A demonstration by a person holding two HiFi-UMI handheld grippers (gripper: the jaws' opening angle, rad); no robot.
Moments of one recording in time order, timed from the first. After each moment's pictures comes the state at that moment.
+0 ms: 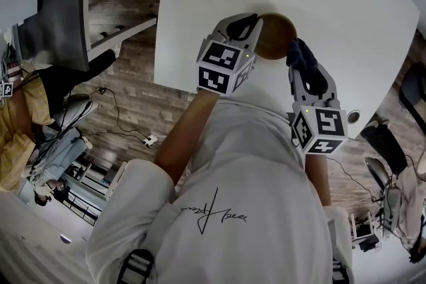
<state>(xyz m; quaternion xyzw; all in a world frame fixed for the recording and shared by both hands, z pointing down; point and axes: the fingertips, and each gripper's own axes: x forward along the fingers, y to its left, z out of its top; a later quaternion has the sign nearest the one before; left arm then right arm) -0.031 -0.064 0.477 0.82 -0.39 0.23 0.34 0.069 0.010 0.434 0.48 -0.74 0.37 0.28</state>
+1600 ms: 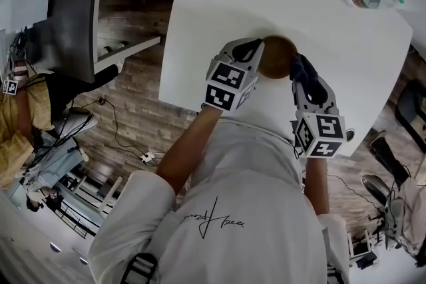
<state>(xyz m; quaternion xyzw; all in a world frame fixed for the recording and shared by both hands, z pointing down) -0.030 -0.064 0.478 0.83 -0.39 0.23 0.33 0.079 -0.008 0.446 0.48 -0.75 0.35 0.29</state>
